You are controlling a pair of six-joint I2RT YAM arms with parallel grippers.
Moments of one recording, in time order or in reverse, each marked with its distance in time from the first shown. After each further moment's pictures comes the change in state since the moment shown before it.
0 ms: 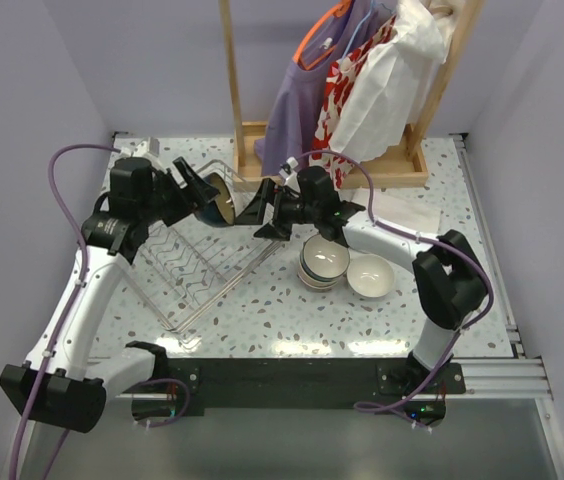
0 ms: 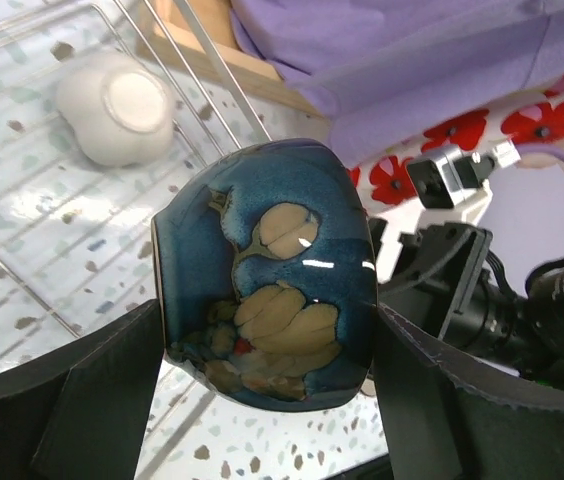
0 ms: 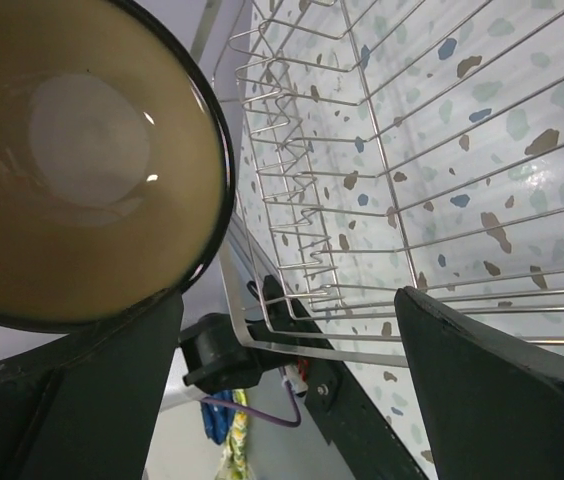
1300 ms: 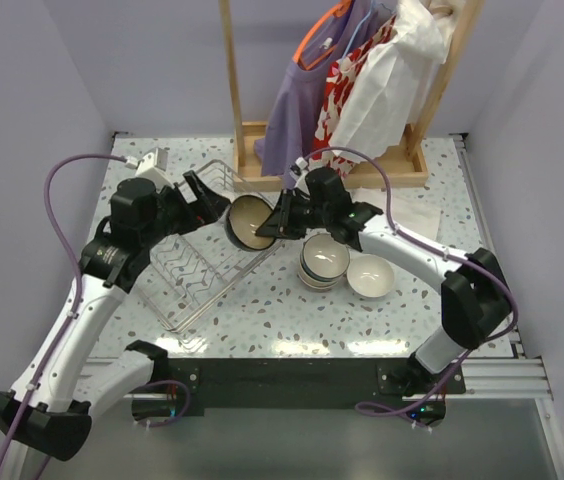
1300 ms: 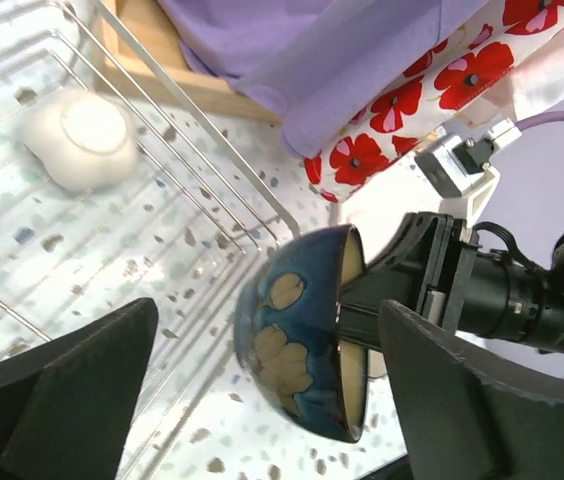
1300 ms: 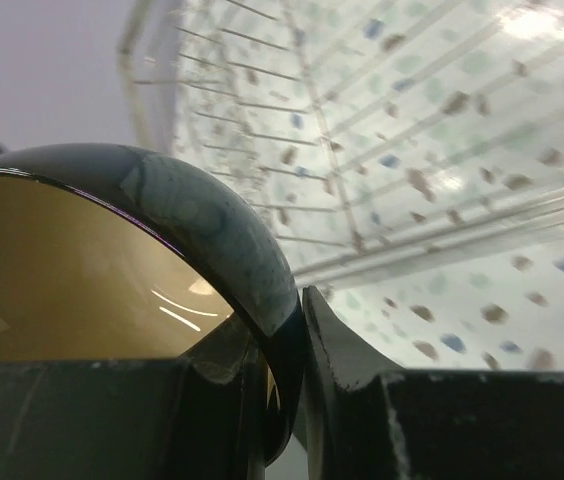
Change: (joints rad) left arm -0.129 -0.153 -0.109 0.092 -0.081 0.046; right arm 0.005 -0.154 -0.019 -0.221 0.120 -0.157
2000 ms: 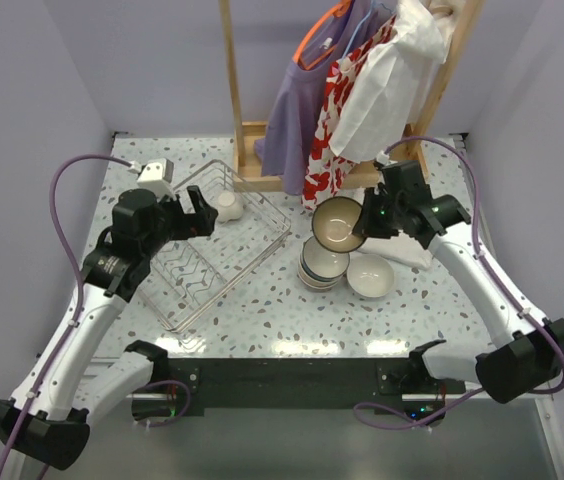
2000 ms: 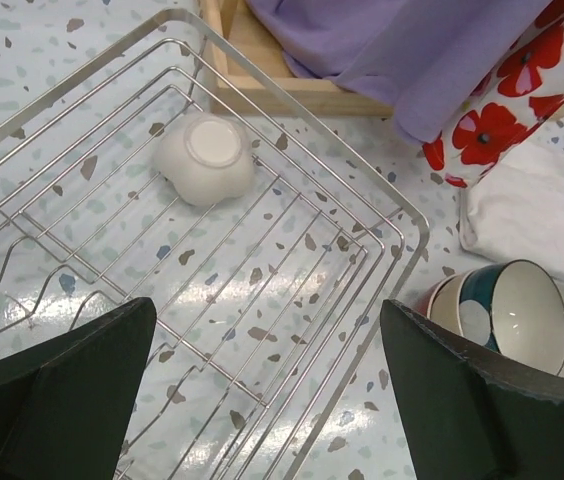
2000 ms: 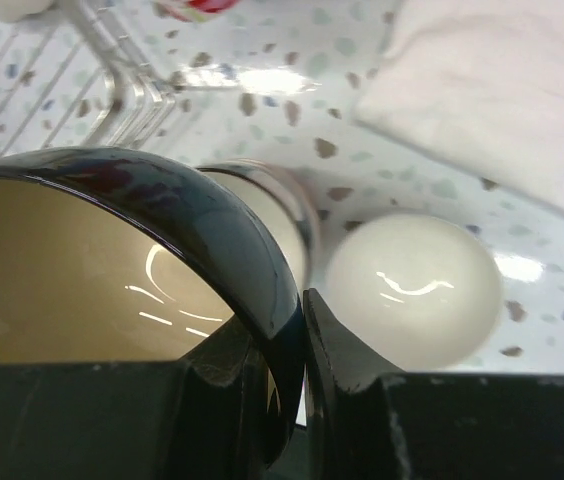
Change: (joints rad) left arm 0.000 -0.055 -0.085 0.013 -0.146 0.298; right arm -0.298 -0.347 0.049 -0.717 0.351 -0.440
